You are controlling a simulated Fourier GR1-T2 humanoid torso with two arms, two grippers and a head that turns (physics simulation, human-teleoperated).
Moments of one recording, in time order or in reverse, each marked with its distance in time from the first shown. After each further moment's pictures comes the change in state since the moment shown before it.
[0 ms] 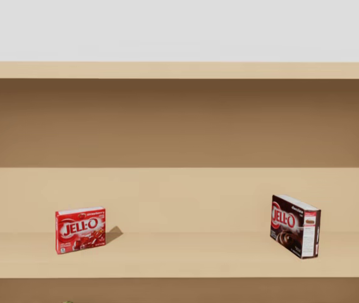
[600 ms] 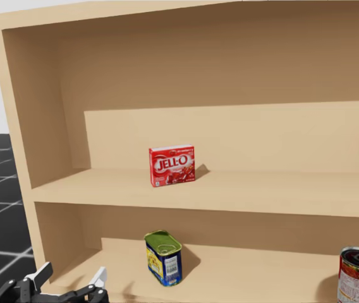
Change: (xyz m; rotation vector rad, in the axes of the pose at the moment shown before) left arm 0.002 -0.002 0.001 -0.015 -0.003 0.017; right arm 0.001 -0.001 0.001 0.027 0.029 -0.014
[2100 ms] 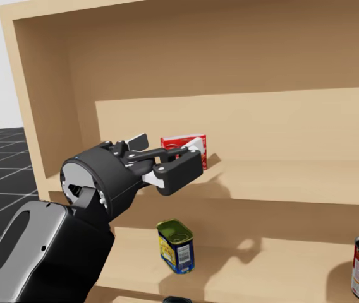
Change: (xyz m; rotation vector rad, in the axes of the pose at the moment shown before) left arm 0.159 -0.086 -0.050 -0.355 -0.063 0.016; right arm 0.002 -0.004 -0.003 -0.007 -0.001 -0.018
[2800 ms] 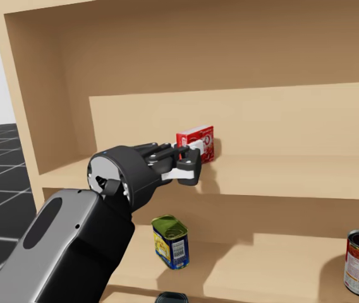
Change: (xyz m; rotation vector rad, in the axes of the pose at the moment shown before) left arm -0.014 -0.003 -0.034 -0.057 0.093 -0.001; right arm 0.002 -0.004 0.000 -0.006 -0.004 -0.006
